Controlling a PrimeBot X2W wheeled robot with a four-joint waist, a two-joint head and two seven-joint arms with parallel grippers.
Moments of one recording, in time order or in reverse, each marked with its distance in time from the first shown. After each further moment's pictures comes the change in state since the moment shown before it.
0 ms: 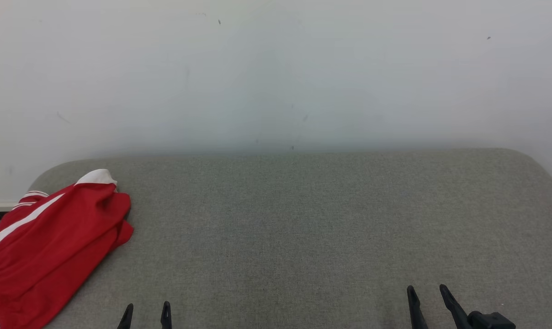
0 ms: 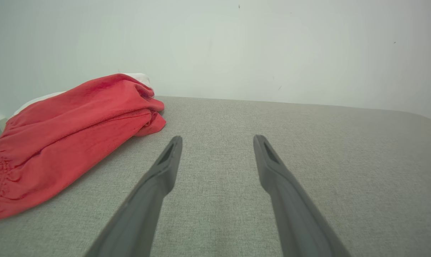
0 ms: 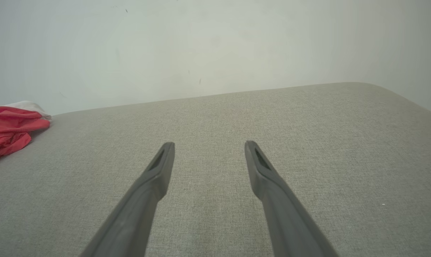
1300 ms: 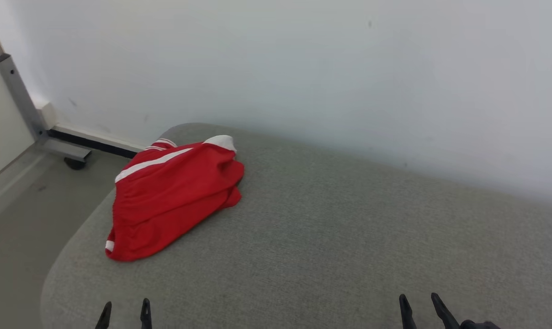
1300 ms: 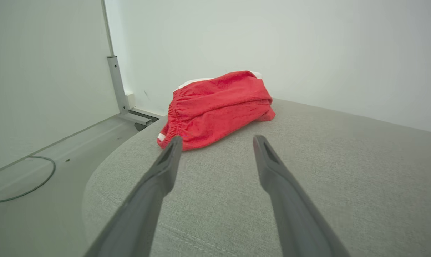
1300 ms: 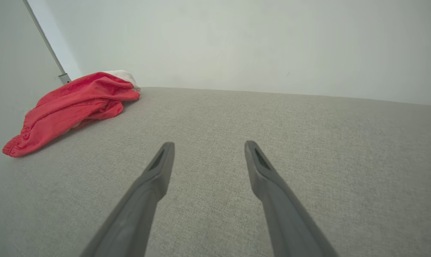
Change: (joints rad) left arm -0.004 0.005 0.070 -0.006 0.027 -0.016 0.000; right arm 0.016 -0.001 0.033 0.032 0.031 0.000 -0.037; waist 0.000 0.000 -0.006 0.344
